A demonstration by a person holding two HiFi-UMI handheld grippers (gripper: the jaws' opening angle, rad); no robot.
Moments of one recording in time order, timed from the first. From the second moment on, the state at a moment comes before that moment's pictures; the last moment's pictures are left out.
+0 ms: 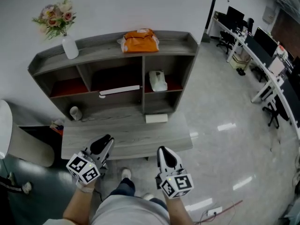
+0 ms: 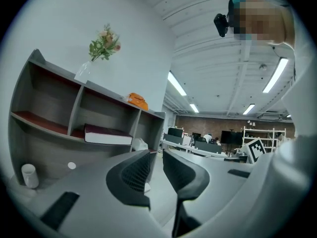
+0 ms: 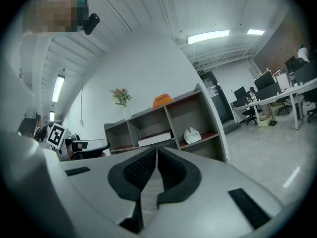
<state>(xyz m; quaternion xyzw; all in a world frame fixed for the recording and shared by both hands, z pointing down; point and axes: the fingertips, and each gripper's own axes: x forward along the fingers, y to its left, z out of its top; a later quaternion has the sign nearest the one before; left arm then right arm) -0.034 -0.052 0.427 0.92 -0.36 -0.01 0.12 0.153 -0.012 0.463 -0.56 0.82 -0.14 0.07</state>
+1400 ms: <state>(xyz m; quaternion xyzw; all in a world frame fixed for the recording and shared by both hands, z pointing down) -0.115 -0.325 0.468 0.74 -0.33 -0.31 0.49 0.113 -0.198 0.460 -0.58 0.80 -0.16 0.07</state>
